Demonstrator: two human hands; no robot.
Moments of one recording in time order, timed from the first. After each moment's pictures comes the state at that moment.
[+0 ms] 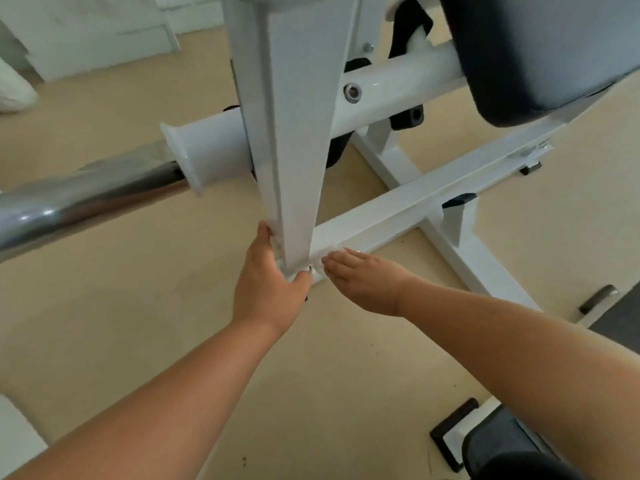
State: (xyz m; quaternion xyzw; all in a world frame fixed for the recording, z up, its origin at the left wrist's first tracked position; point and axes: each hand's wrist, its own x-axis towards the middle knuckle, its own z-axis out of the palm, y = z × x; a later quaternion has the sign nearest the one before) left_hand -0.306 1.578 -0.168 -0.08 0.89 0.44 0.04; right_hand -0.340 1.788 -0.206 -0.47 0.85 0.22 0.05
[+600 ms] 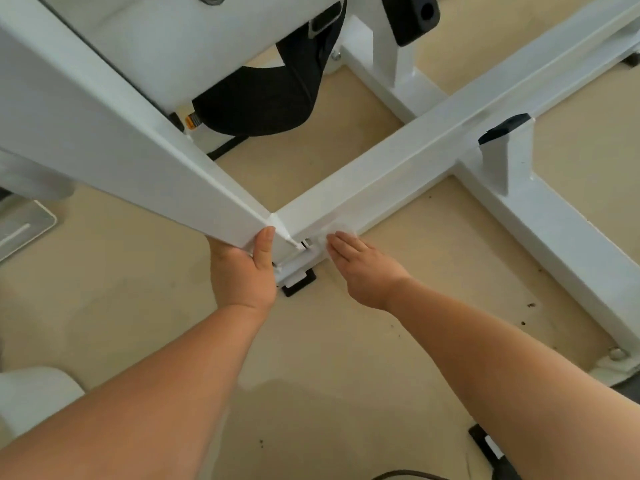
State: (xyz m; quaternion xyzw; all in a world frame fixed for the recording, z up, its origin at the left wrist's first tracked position) left_hand -0.331 1.616 -0.226 -0.15 0.89 0.41 -0.10; right_hand -0.335 1.811 -0.328 -0.27 0.93 -0.07 0.22
